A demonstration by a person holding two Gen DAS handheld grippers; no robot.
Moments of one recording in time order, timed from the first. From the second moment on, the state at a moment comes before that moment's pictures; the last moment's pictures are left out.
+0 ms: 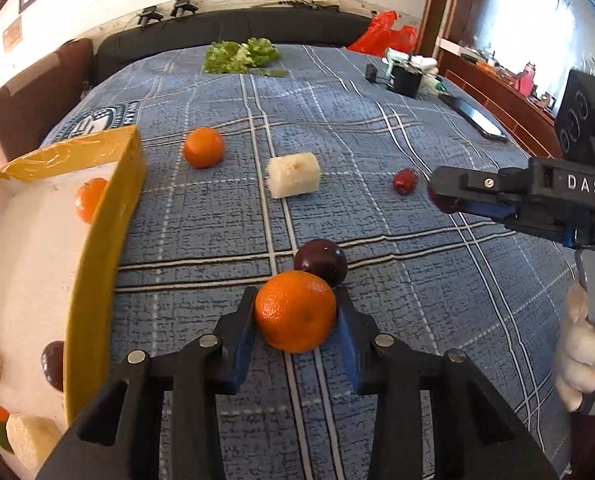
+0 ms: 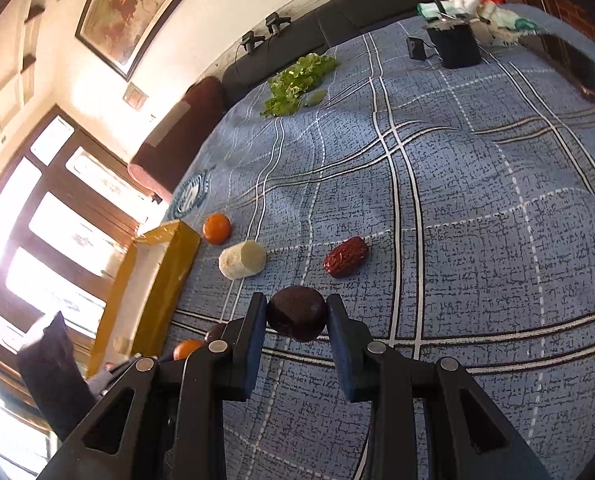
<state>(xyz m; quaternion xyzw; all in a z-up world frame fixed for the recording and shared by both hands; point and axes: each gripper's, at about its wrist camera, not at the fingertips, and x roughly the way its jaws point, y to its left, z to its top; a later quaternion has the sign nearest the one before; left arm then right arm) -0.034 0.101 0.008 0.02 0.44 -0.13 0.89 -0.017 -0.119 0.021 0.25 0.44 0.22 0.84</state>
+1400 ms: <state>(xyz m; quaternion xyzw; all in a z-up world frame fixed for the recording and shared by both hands) -0.039 0.354 0.041 -0.13 0.44 0.09 0.89 -0.073 0.176 0.039 -0.01 0.47 0.36 0.81</state>
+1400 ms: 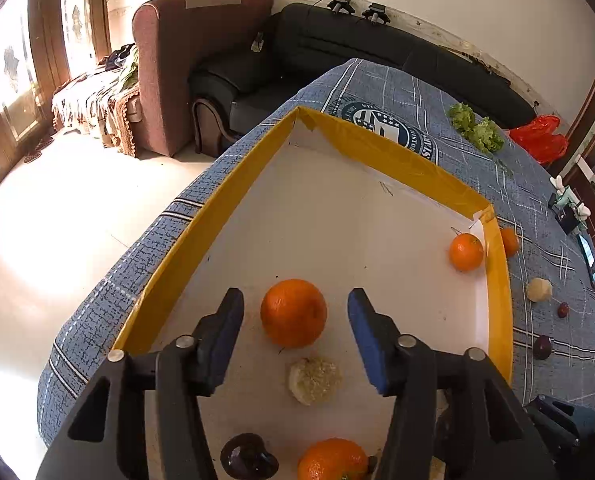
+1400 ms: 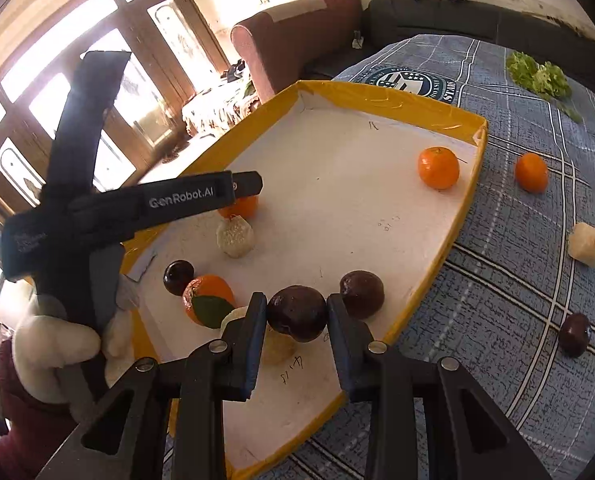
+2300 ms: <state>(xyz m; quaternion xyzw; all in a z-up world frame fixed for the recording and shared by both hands) -0.128 0.202 0.130 0.00 0.31 0.10 0.94 -0.082 0.013 0.073 0.08 0.41 0.24 0.88</state>
